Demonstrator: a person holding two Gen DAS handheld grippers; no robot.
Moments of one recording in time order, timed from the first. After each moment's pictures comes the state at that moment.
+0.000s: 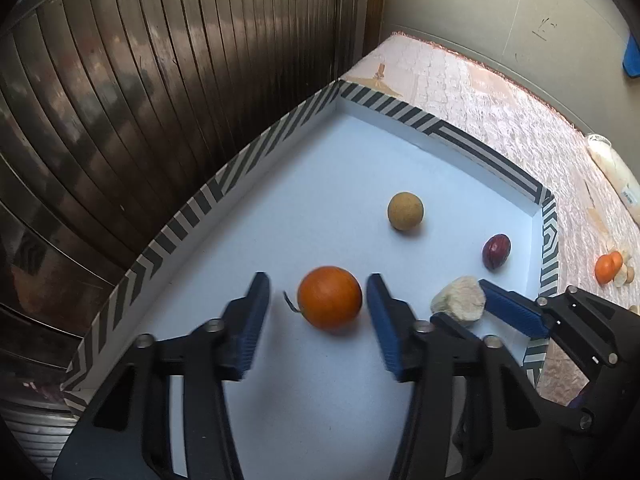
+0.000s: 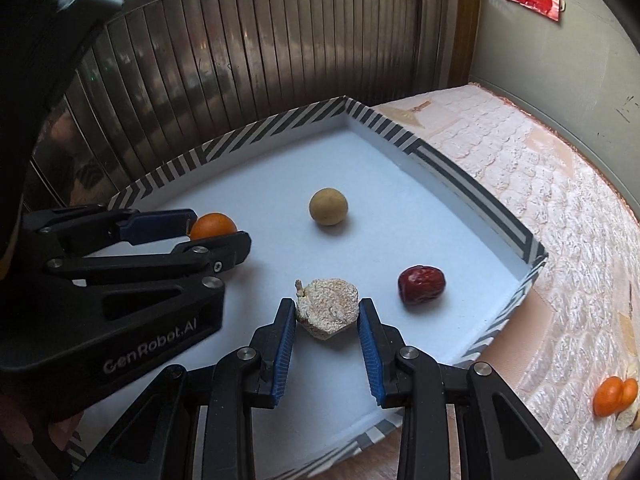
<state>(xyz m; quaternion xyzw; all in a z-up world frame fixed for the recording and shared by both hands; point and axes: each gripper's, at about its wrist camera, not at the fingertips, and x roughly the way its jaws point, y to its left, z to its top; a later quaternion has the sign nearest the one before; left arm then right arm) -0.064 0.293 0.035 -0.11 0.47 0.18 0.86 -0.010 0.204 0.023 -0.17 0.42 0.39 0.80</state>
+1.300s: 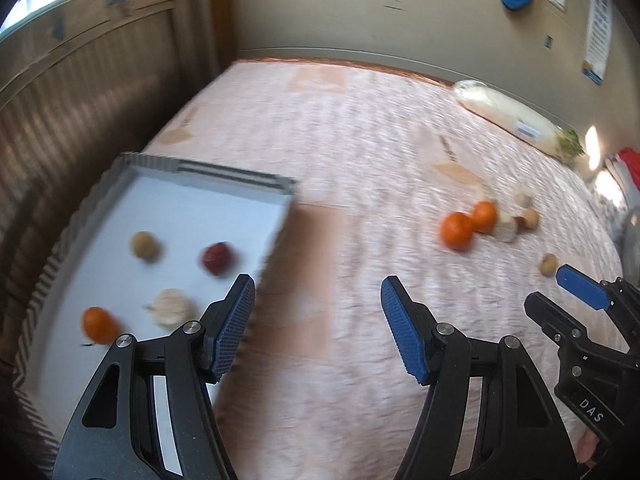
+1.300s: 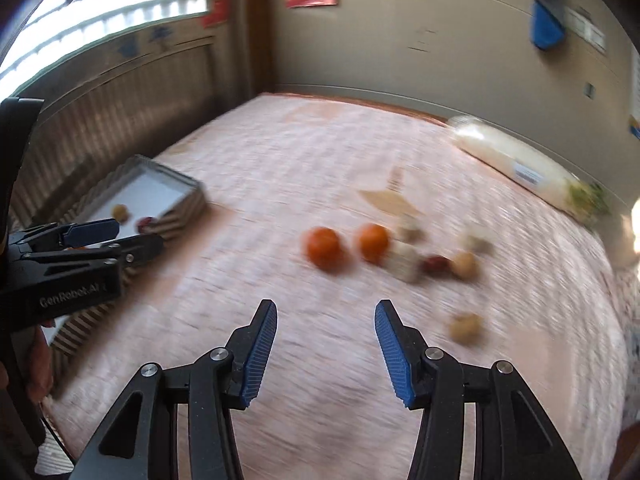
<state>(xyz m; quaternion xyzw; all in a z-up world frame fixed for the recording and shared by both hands) -0.027 0.113 0.068 -0.03 0.45 0.03 0.89 -0.016 -0.056 0.065 -0.07 0.41 0.17 0.89</state>
